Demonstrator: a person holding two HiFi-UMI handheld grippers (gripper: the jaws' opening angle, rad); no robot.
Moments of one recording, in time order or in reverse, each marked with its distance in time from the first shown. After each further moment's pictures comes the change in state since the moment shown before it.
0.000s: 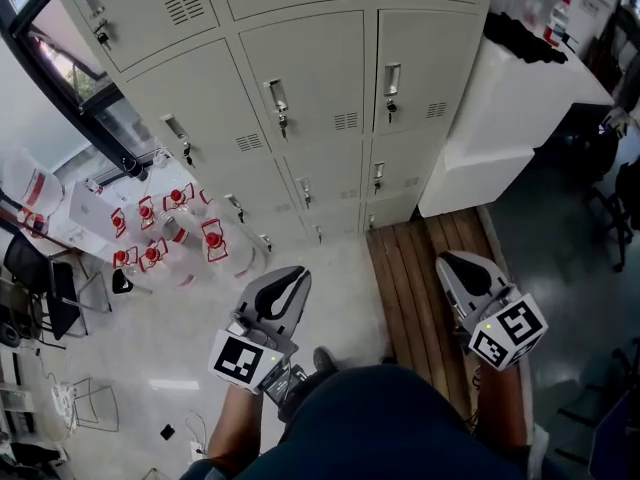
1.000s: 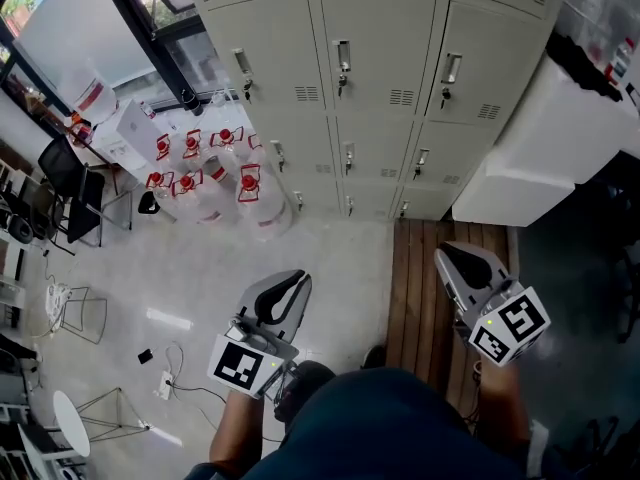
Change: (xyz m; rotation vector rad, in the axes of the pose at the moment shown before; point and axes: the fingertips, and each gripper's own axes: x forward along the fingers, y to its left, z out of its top) left arm -0.089 -0.096 -0.011 -0.027 0.030 0.313; right arm -0.033 0.048 -0.010 -0.072 0.003 0.326
